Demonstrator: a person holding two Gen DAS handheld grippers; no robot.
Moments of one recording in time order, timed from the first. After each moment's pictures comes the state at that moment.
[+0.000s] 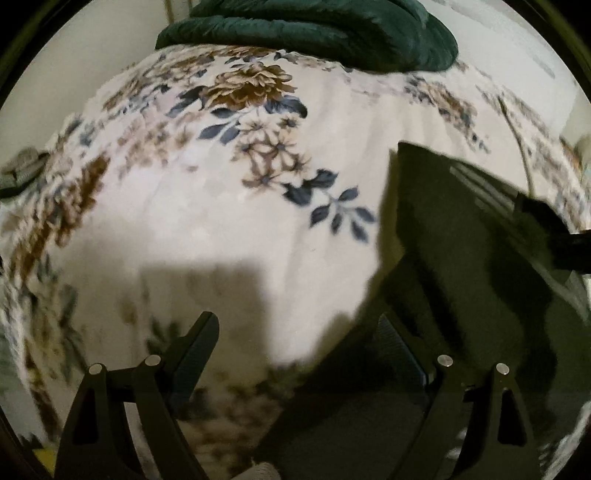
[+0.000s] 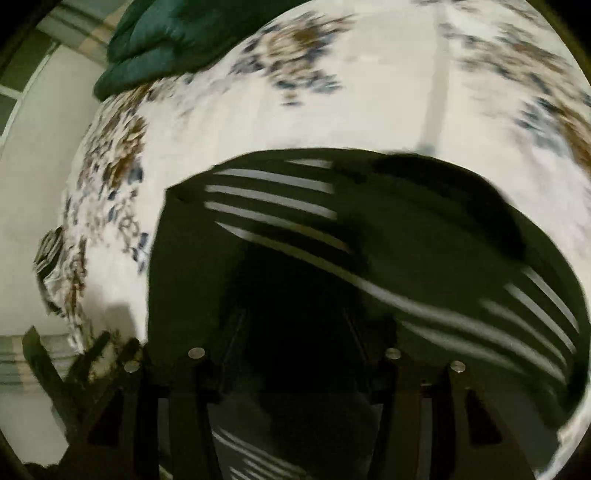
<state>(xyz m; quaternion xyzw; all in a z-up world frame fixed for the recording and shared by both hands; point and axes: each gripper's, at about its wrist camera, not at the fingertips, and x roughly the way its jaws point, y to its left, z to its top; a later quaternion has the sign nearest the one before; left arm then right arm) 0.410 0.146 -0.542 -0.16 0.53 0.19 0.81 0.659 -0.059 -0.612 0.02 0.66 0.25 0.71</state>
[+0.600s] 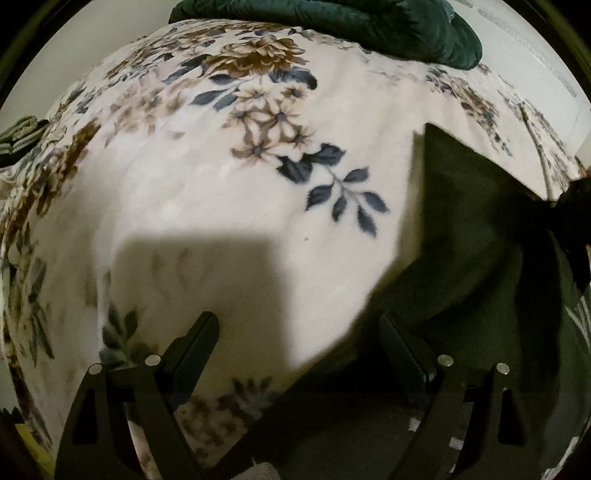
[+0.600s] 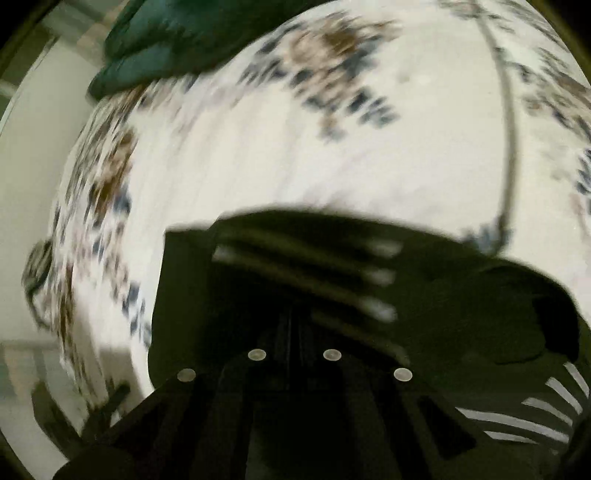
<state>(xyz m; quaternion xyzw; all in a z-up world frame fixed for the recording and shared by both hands) 0.420 0.144 -0.576 -0.17 0.55 0.22 0.79 0.703 0.011 -0.640 0.02 0.64 0.22 0.74</state>
